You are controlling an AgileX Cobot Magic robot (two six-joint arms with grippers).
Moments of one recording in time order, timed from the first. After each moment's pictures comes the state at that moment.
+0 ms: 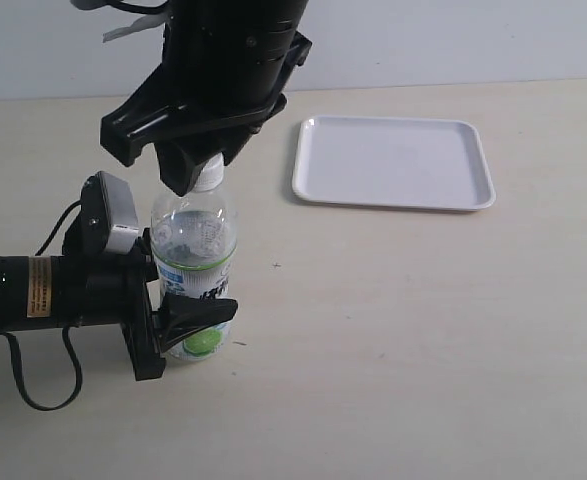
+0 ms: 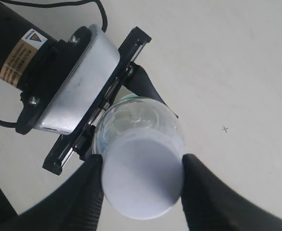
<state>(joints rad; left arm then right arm) -0.27 1.96 -0.54 1.08 -1.06 -0.24 0.68 1.88 -1.77 0.17 1.21 -0.13</state>
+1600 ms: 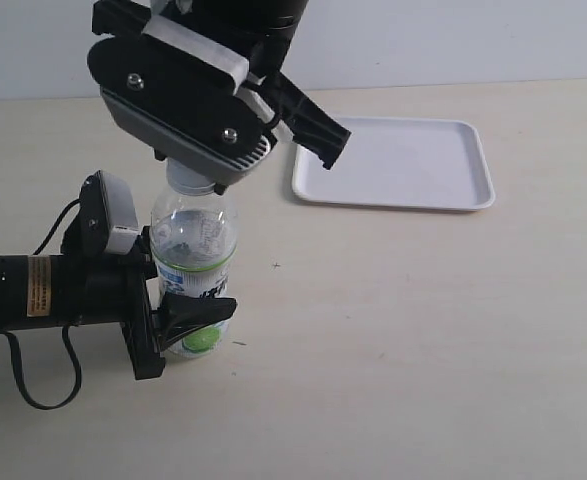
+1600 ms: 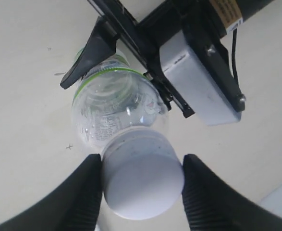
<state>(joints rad) -0.27 1.96 -0.54 1.07 -1.06 -0.22 0.68 1.87 -1.77 0.17 1.21 -1.98</state>
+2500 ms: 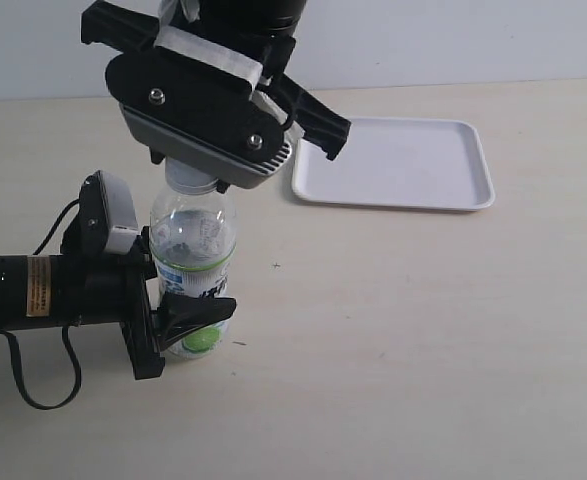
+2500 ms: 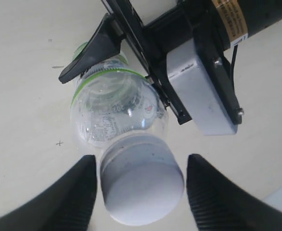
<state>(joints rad) -0.27 1.96 -0.54 1.07 -1.06 -0.22 0.68 1.87 -1.77 0.18 1.20 -2.09</state>
